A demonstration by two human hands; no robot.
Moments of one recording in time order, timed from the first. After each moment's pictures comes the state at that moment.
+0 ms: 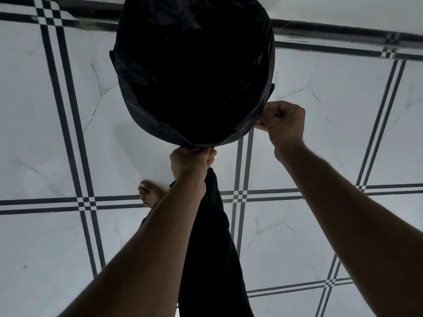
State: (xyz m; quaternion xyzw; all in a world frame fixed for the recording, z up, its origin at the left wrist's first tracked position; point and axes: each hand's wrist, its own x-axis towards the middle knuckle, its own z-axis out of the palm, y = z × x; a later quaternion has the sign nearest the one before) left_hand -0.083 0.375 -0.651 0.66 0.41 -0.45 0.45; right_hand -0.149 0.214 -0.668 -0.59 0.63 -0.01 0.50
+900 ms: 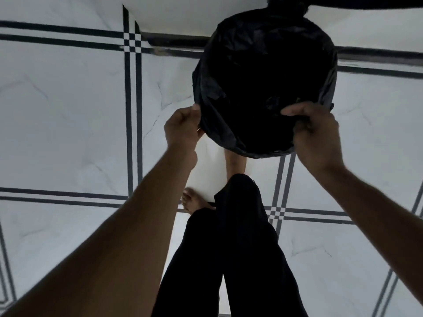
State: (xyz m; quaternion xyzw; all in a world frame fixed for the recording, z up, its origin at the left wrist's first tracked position) left_hand 0.050 0.441 -0.650 0.67 0.31 -0.36 0.57; right_hand -0.090 0.268 -0.619 -0.80 0.44 0.02 0.40
